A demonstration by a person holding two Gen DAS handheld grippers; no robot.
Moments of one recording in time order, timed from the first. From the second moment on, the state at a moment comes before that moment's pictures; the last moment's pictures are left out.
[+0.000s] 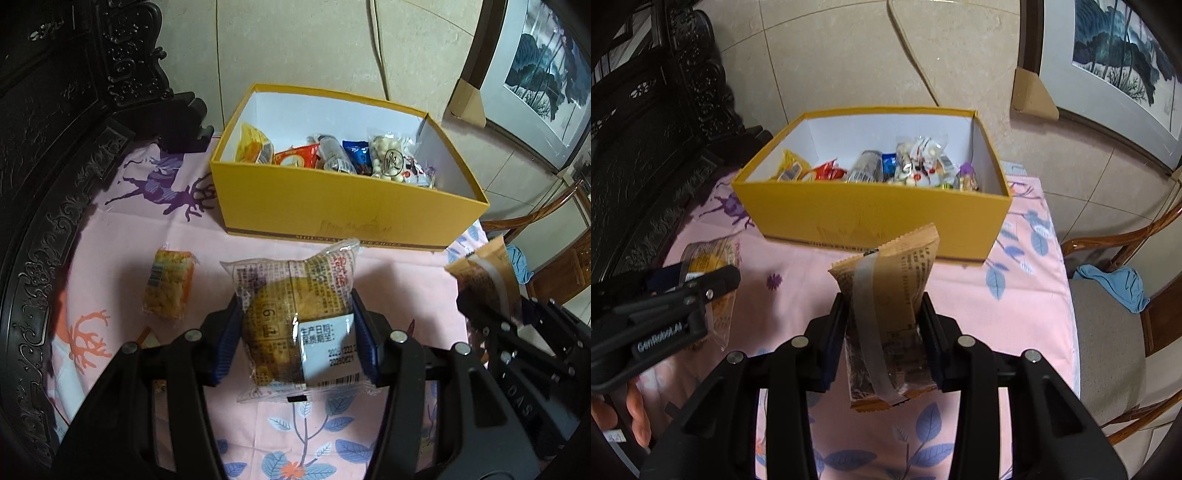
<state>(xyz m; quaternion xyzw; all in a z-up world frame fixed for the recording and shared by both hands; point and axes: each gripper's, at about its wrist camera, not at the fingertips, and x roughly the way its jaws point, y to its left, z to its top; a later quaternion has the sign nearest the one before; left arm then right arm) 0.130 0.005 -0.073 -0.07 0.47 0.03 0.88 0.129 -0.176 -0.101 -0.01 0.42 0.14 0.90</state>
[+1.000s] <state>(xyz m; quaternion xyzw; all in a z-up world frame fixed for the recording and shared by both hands) 0.310 0.023 -0.031 -0.06 0.46 0.03 0.89 0.292 -0.168 -0.041 0.04 0.40 0.12 0.91</state>
